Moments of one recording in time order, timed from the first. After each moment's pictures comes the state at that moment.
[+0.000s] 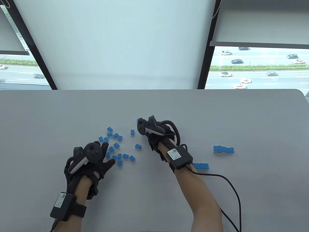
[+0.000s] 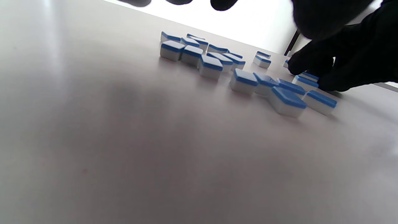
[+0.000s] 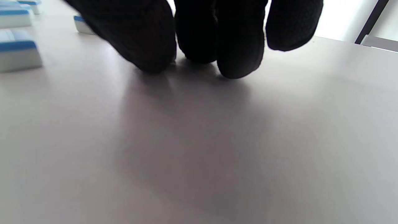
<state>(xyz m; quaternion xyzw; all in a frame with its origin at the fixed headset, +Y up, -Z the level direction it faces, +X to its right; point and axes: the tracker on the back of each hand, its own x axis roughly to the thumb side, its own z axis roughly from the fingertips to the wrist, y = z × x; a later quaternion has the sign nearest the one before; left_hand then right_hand) -0.281 -0.747 -0.366 -0.15 -0.02 0.13 0.98 -0.033 -0.750 -0.495 -0.12 -0.12 -0.98 0.08</state>
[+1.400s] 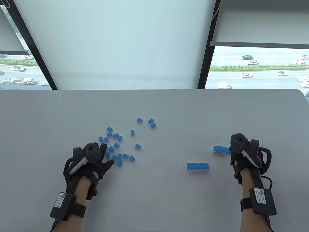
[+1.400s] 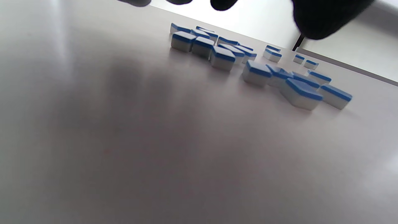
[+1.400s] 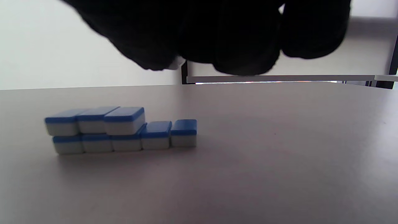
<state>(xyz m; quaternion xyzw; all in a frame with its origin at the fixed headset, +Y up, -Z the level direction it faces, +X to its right) -0.285 -0.752 -0.365 -0.16 -0.01 0.13 0.98 0.295 -0.721 -0.388 0.12 0.03 -0.99 -0.02</state>
